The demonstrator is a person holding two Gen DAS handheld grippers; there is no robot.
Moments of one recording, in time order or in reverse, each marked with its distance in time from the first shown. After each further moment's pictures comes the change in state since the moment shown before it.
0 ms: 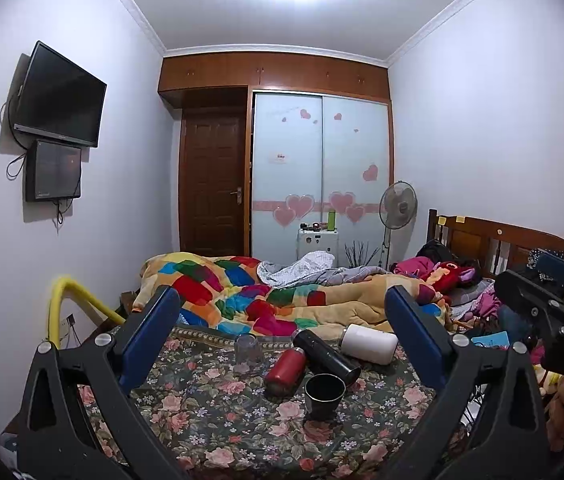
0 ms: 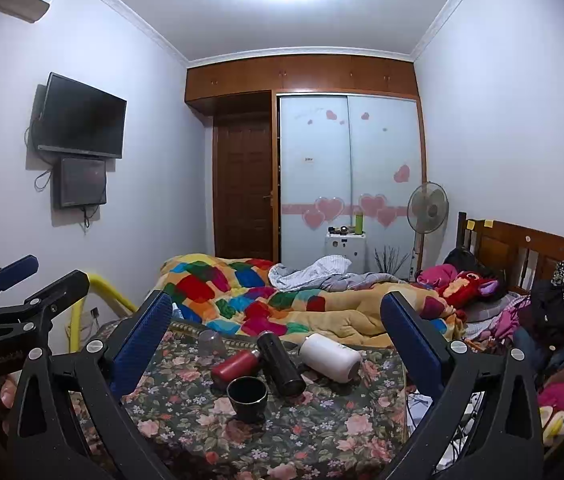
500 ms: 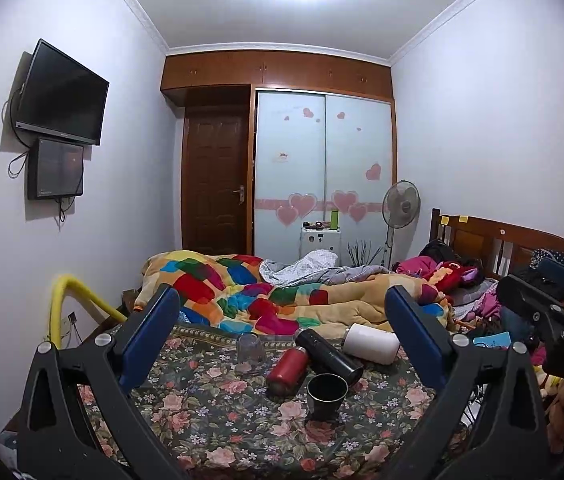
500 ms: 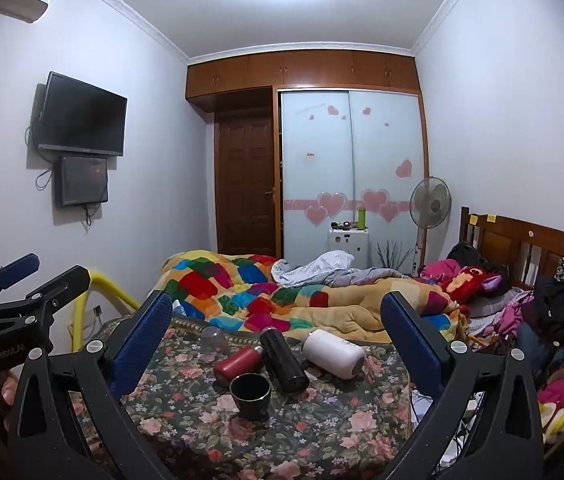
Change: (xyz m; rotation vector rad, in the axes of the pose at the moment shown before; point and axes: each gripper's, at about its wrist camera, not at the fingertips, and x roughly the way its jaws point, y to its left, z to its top) left arm 0.003 -0.002 -0.004 -0.002 0.004 0.010; right arm -0.001 -0.005 -0.003 0.009 0.015 0.012
